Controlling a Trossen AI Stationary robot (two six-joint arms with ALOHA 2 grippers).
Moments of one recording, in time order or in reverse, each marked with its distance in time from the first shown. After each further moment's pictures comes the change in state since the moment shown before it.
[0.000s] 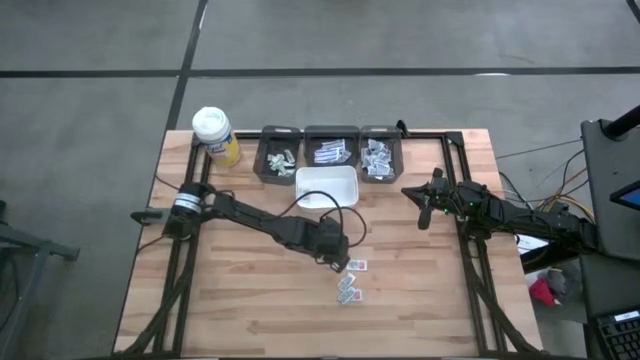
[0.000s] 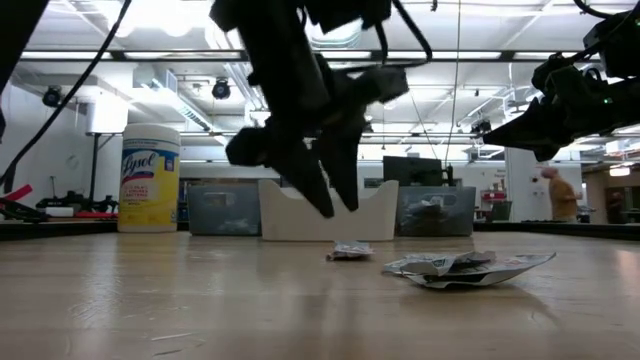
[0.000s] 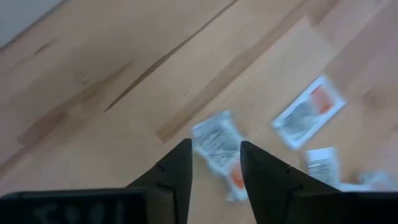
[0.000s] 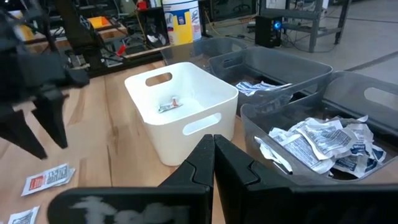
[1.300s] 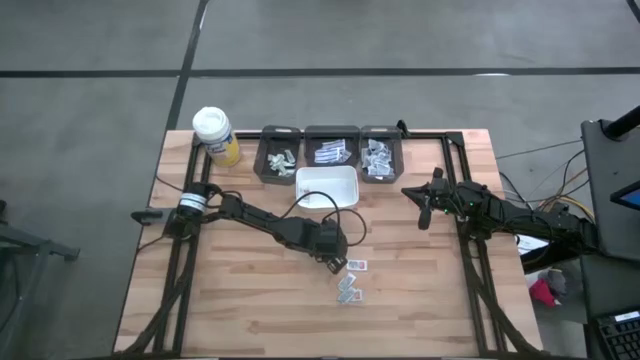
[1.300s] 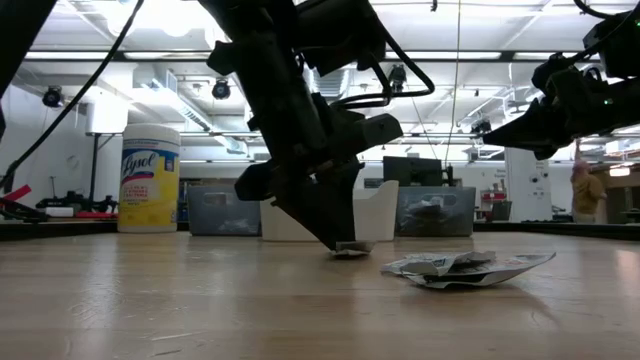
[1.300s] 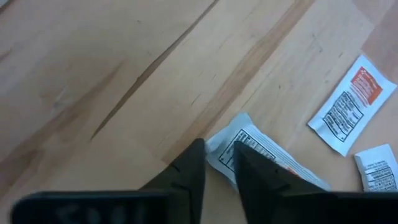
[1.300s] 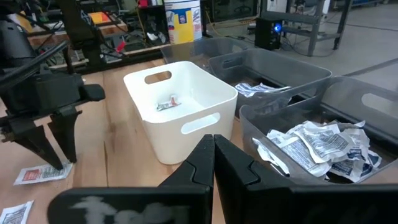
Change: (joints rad) left arm 0.024 0.069 -0.122 0.199 0.039 0.158; right arm 0.000 0.000 0.000 0.000 0.000 -0.037
